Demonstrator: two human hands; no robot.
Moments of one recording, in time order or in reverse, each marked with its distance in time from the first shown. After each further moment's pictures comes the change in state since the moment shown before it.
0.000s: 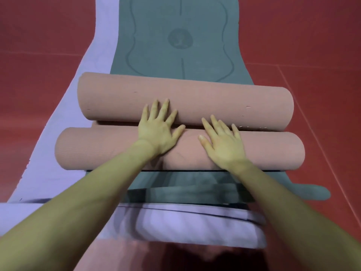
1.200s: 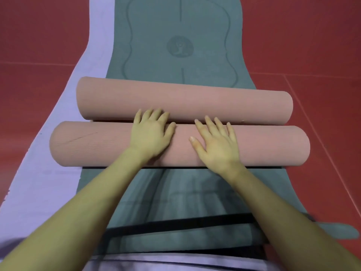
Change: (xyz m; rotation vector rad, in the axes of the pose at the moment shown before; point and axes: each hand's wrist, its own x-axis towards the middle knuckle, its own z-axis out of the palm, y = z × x) left_hand 0.062 -0.030 0.009 -0.266 0.171 -0.045; right_hand 0.068 -0.015 -0.007 0.045 0.067 0.010
